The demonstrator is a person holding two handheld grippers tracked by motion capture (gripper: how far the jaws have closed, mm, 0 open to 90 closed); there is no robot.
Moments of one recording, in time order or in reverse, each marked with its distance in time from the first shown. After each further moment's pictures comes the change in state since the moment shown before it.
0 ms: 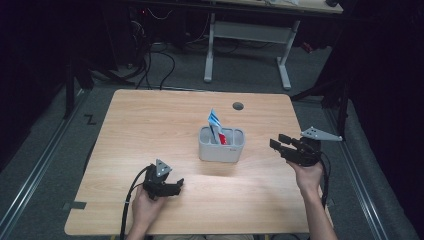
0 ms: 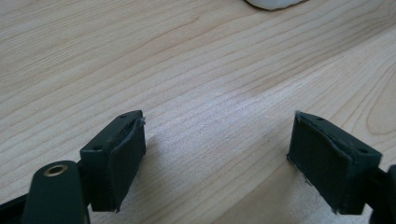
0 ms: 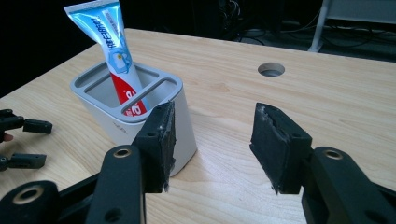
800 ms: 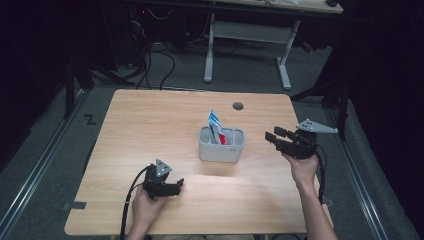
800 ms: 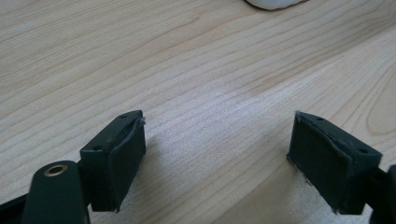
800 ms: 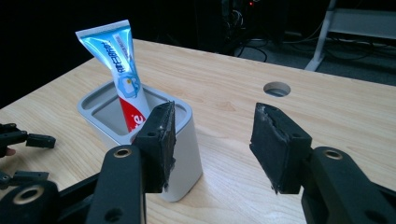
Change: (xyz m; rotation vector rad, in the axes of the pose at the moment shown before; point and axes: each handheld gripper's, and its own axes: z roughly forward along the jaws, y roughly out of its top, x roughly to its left) left arm 0.000 0.000 0.000 0.000 0.000 0.000; right arm 0.008 0.022 0.010 -0.024 0.004 -0.027
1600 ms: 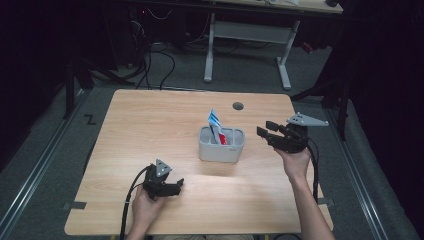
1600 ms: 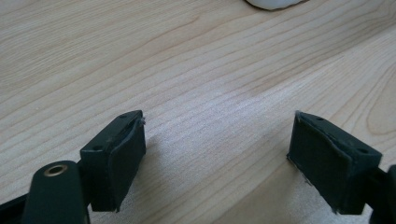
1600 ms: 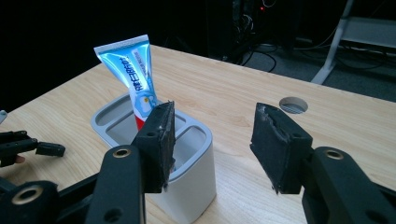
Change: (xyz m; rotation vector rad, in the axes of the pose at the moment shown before) left arm 0.000 0.000 0.000 0.000 0.000 0.000; right arm 0.015 0.017 0.017 -0.006 0.034 -0.032
